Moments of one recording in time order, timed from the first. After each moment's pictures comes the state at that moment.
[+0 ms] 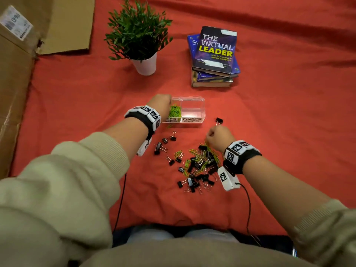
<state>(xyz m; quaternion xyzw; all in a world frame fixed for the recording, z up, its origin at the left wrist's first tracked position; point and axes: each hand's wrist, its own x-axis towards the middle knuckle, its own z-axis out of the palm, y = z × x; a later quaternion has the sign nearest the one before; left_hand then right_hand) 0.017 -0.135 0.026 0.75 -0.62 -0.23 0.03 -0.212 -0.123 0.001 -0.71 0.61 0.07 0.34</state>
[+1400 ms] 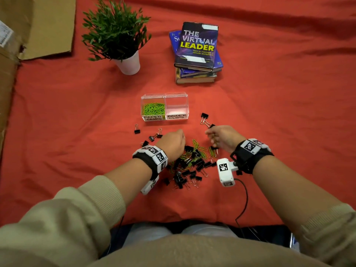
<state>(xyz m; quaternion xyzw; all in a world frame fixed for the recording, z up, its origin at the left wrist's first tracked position) -0.090 -0.052 -0.004 0.67 -0.66 -0.33 0.05 -0.279 -0.125 0.003 -0.41 0.58 -0.11 0.69</state>
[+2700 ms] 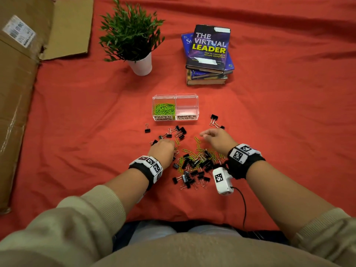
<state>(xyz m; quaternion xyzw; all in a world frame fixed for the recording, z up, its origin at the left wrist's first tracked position) -0.051 -0.016 -0.030 0.71 -0.67 -0.22 -0.05 -0.244 -0.103 0.000 -0.58 0.58 -0.05 0.57</state>
